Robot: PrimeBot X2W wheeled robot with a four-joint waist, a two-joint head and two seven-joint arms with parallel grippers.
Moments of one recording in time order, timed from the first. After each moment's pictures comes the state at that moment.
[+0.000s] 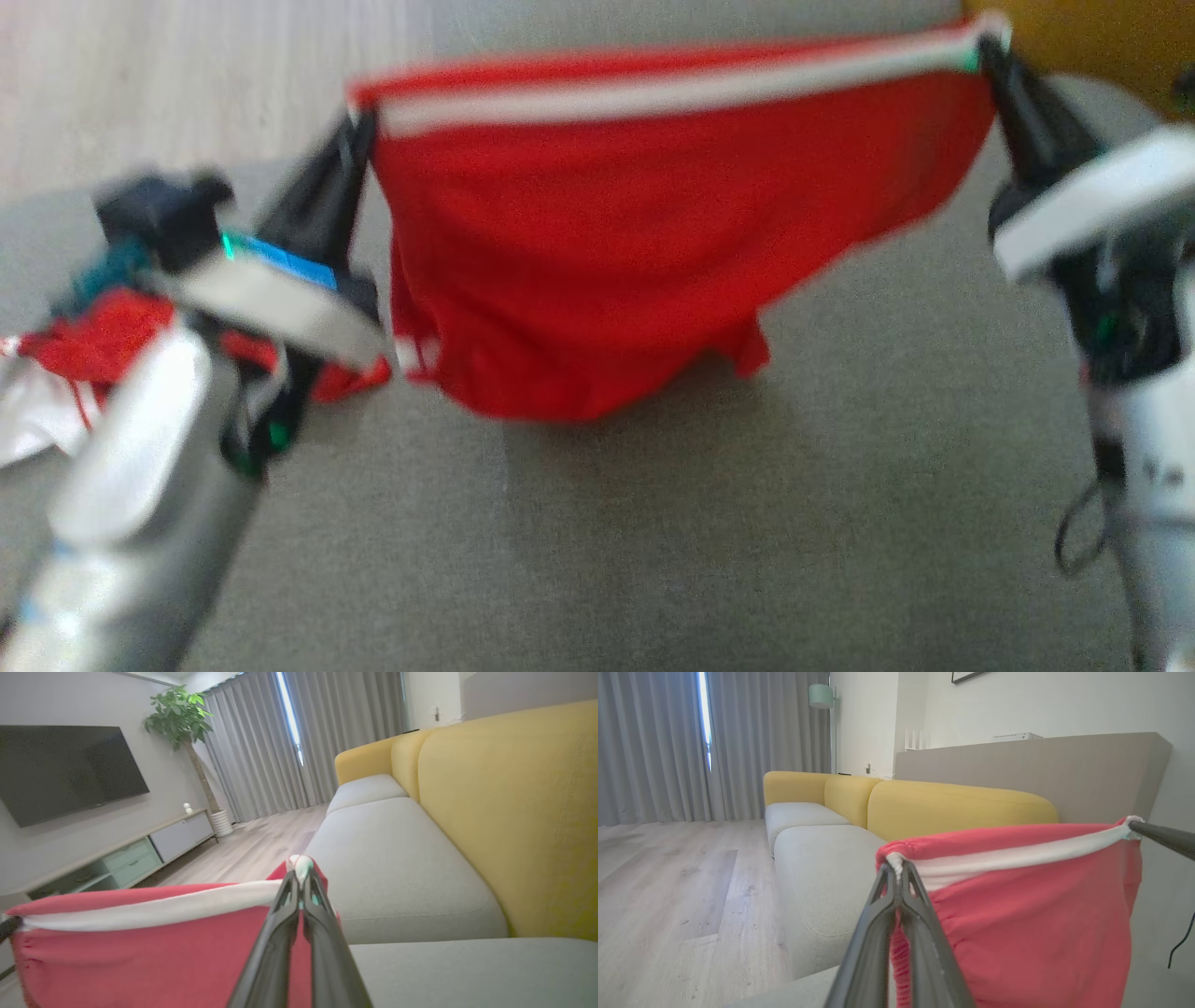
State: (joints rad) left arm -0.56 0.37 -0.46 0.15 -0.65 -0.07 0.04; right arm -0.55 -0.24 0.11 0.16 0.61 0.13 0.30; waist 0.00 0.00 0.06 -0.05
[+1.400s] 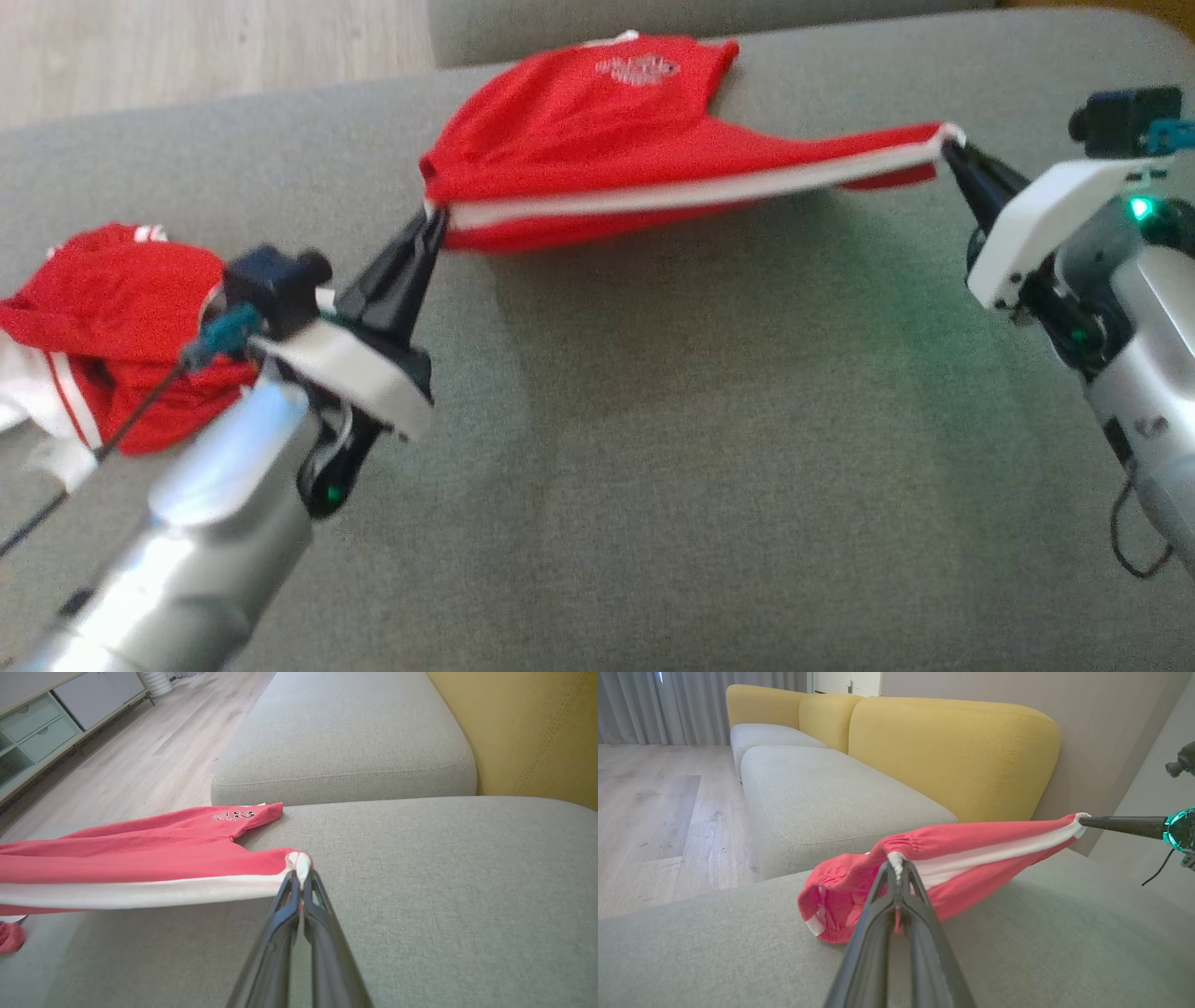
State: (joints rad) left arm -0.72 0.36 -0.88 0.58 -0.84 -0.13 -0.25; right arm -0.80 -0.41 0.58 0.78 0.79 0.13 0.17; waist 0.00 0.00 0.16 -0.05
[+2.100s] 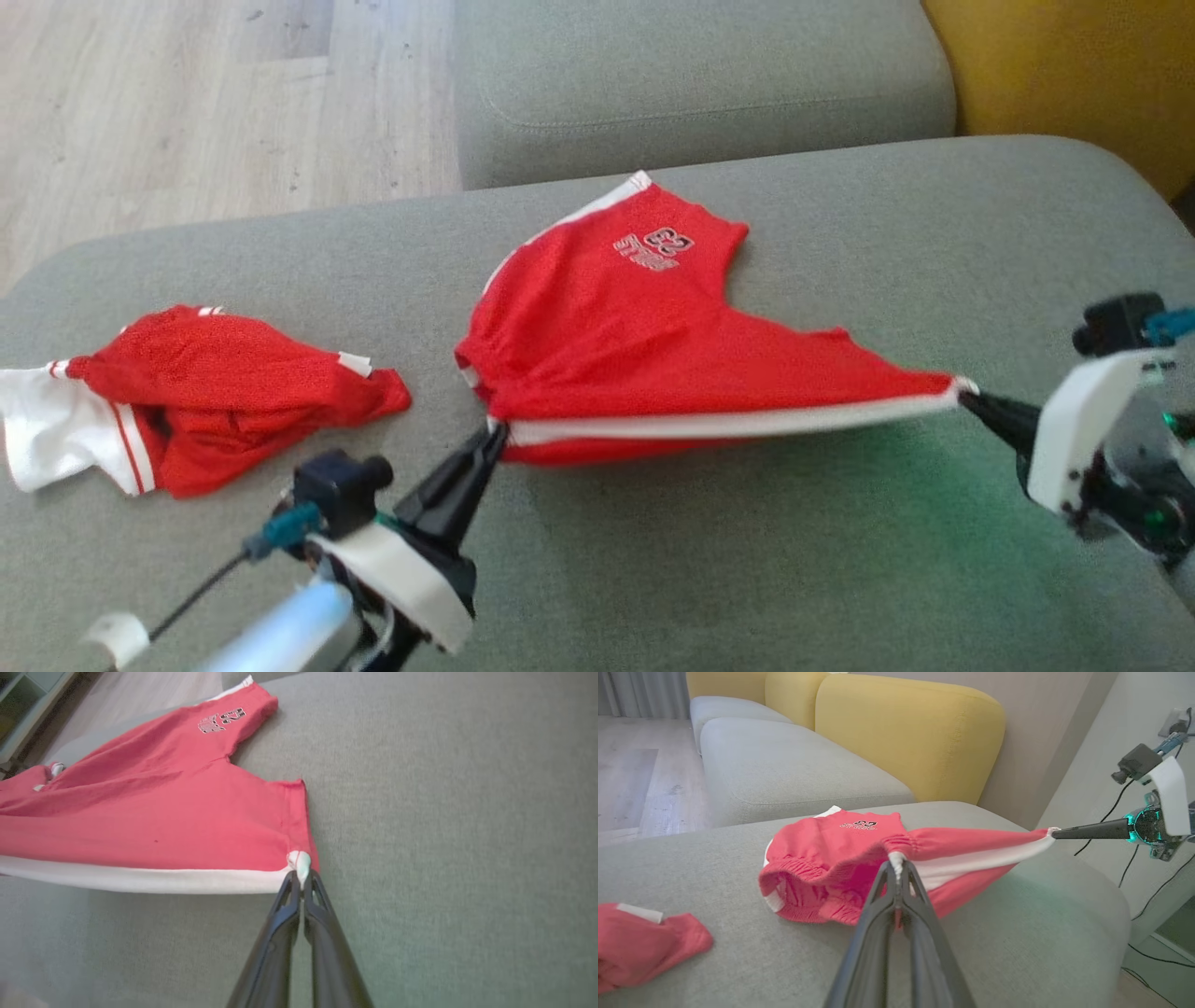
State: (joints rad) left arm -0.40 0.44 -0.97 0.32 -0.87 -0.07 -0.22; right arm -0.43 -0.65 0.65 0.48 1.05 0.13 0.45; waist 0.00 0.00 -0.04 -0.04
